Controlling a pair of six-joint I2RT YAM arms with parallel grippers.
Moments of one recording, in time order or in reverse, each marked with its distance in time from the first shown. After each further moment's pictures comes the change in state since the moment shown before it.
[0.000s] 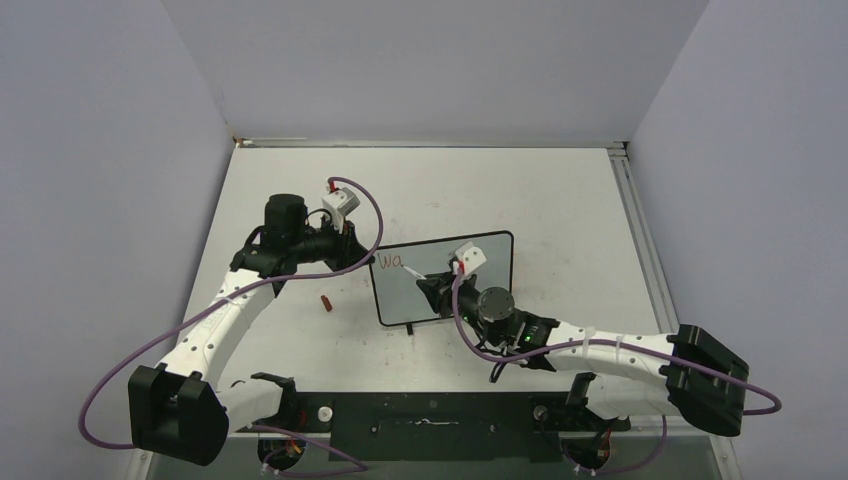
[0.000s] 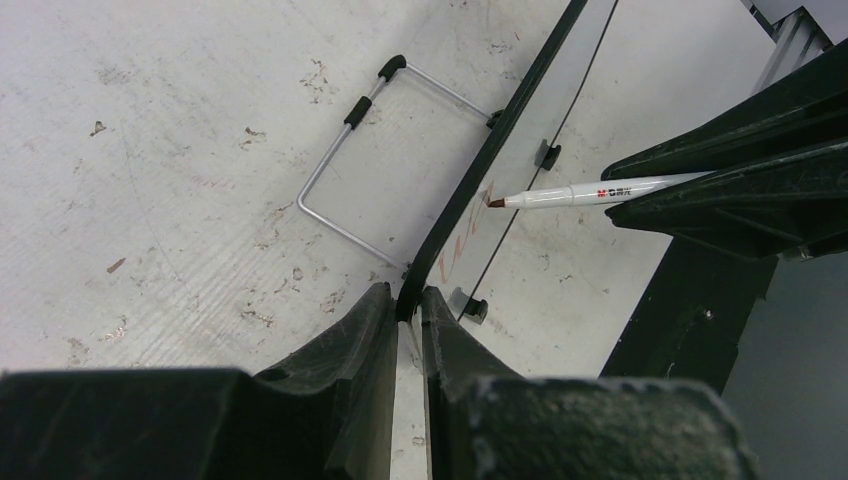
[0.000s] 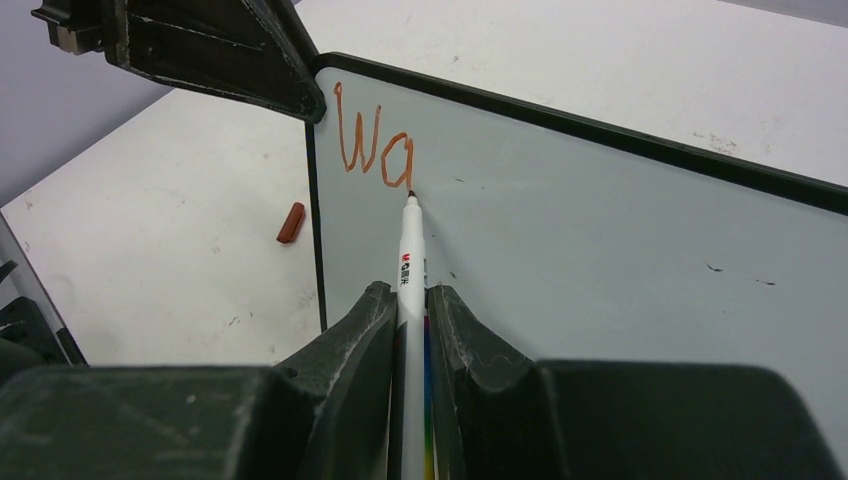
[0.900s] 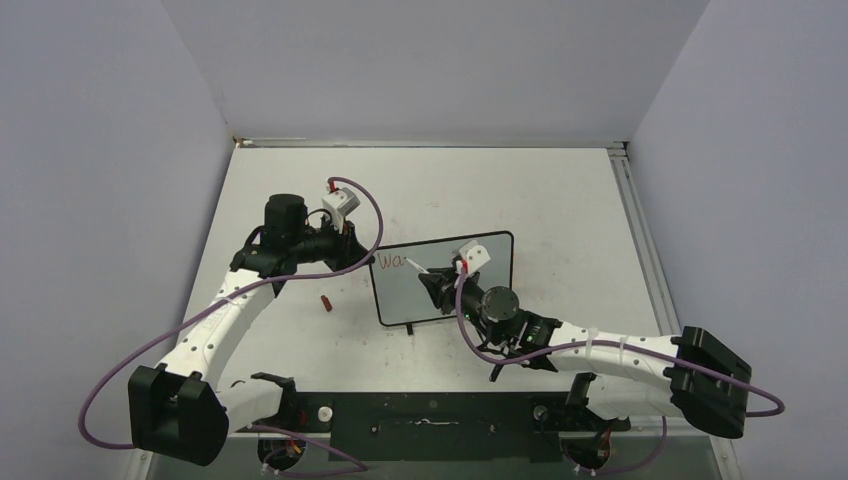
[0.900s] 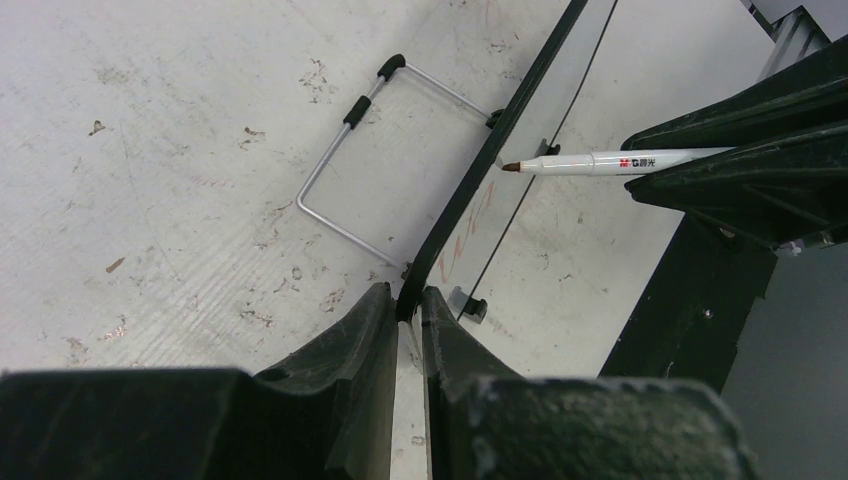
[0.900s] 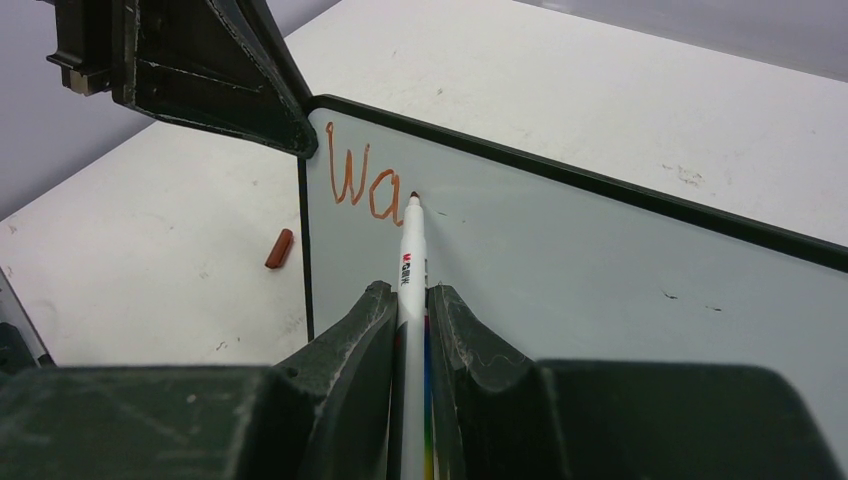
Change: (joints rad) left arm 0.000 0.000 0.000 0.000 0.000 0.000; right arm 0.001 -0.024 0.001 0.024 0.032 -0.041
